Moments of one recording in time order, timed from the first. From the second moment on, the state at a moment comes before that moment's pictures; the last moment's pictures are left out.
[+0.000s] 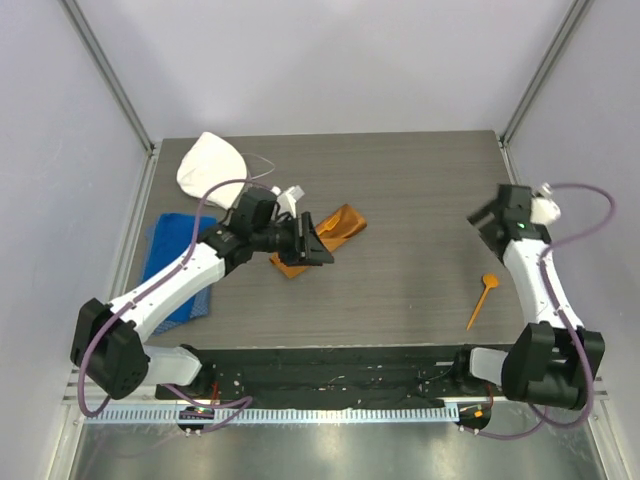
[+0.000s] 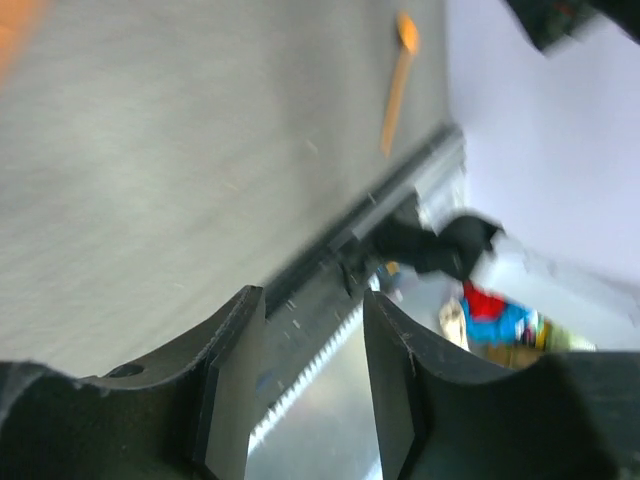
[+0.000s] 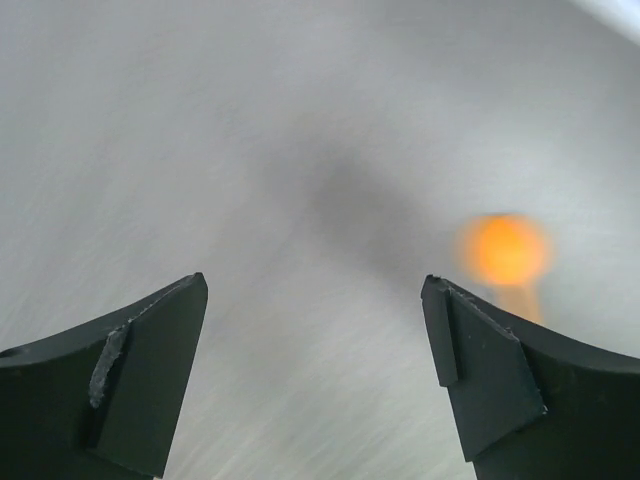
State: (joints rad) left arm -0.57 1.31 1.00 -0.36 0.52 -0.78; right arm 0.02 1.25 1.03 -0.59 0.37 0.80
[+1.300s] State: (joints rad) left arm -0.73 1.45 1.06 -0.33 0.63 -0.76; right arm -0.09 1.40 0.67 -0.36 -0.02 0.73
